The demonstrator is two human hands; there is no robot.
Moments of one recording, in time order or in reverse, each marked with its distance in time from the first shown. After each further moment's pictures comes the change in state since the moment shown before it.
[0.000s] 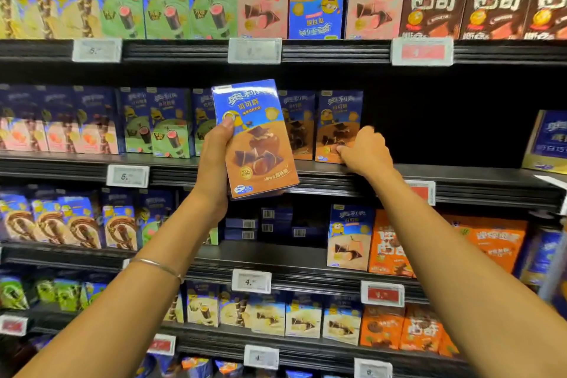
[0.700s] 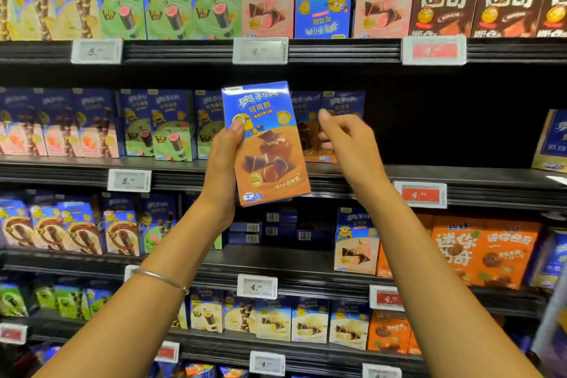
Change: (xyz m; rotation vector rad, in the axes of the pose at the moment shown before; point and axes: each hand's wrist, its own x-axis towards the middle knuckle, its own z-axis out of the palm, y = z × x) left_hand -0.002 0.002 0.002 -0.004 0.014 -0.055; right_hand -0.081 -0.046 -0.022 0.770 -0.053 -0.230
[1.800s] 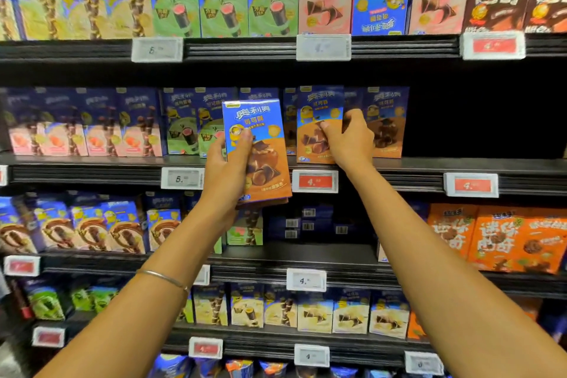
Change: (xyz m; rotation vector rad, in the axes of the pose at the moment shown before) left_hand 0.004 0.023 -0.103 0.230 0.206 -0.098; right_hand 0.042 0.023 0.107 -0.285 0.224 0.012
